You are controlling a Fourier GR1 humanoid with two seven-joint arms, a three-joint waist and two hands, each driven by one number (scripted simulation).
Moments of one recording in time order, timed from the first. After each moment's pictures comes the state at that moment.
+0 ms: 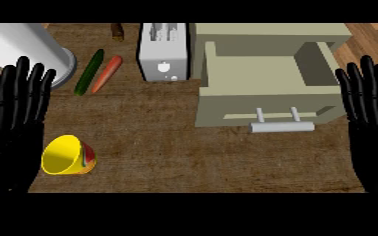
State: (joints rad) left arm 0.00 0.13 -0.01 -2.10 0.00 0.02 -0.02; right arm -0.01 -0.12 0.00 -2.10 0.00 -0.01 0.00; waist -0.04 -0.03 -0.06
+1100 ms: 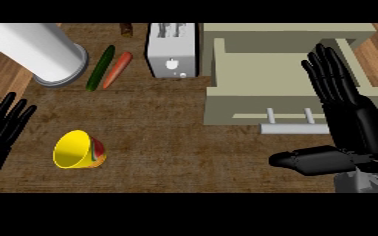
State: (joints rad) left arm 0.13 0.36 0.31 -1.68 0.57 -0.52 -0.06; right arm -0.13 -0.16 -0.01 -1.93 -0.07 0.11 0.08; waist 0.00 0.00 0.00
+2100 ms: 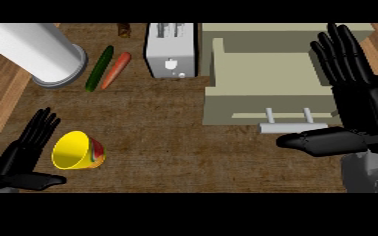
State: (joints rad) left arm -0.10 0.38 0.32 -0.86 0.11 -0.56 -0.57; right arm -0.25 -0.17 -0.08 -1.89 -0.10 0.13 0.11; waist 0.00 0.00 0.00
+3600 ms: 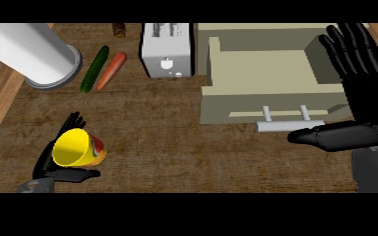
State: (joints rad) left arm -0.35 0.35 0.25 -0.26 -0.09 -0.37 -0.97; right arm -0.29 -0.21 -0.13 -1.87 -0.14 0.18 0.14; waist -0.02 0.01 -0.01
